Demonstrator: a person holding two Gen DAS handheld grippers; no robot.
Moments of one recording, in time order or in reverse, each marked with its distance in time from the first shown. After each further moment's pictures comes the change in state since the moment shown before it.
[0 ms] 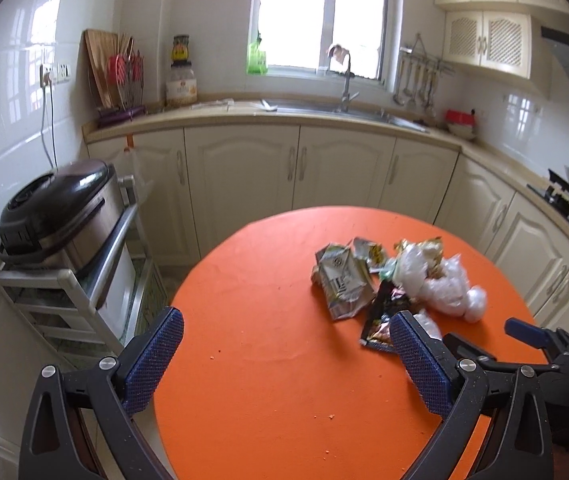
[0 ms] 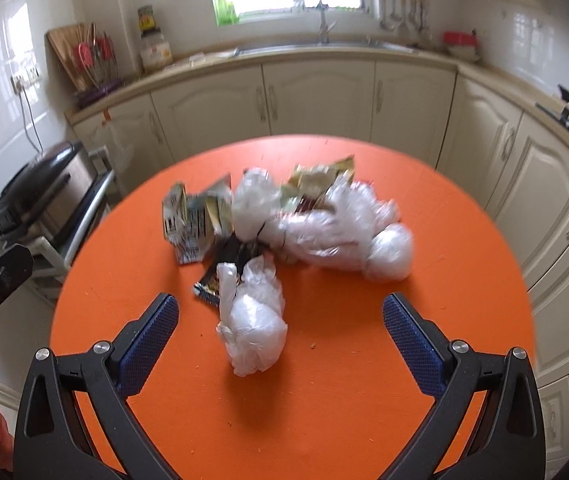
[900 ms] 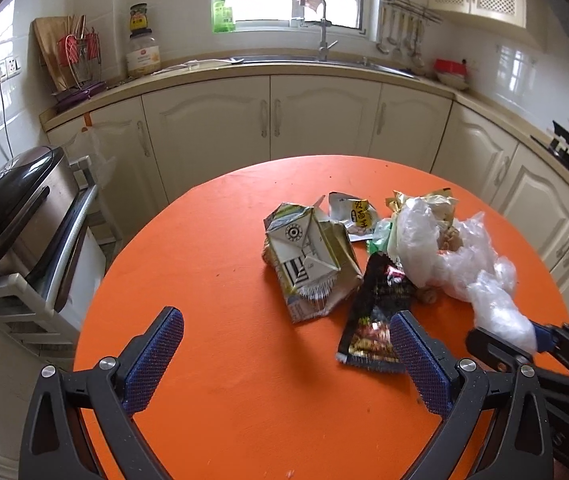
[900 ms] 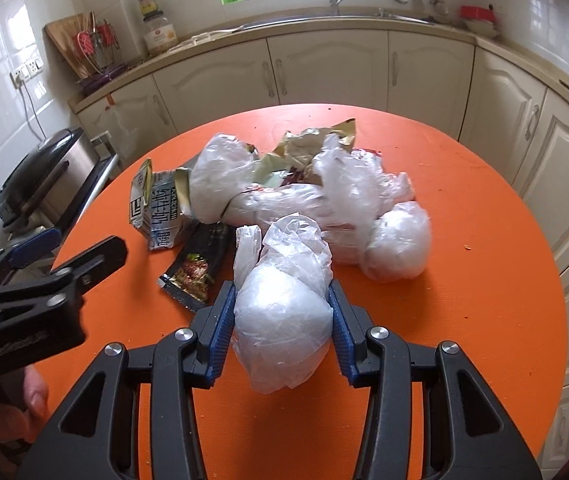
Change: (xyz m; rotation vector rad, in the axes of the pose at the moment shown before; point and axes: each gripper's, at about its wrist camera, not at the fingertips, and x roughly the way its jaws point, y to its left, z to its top) left arm 0.181 -0.073 0.056 0.087 0.132 -0.017; right arm 0.025 -0.047 -0.001 0.022 0.042 0.075
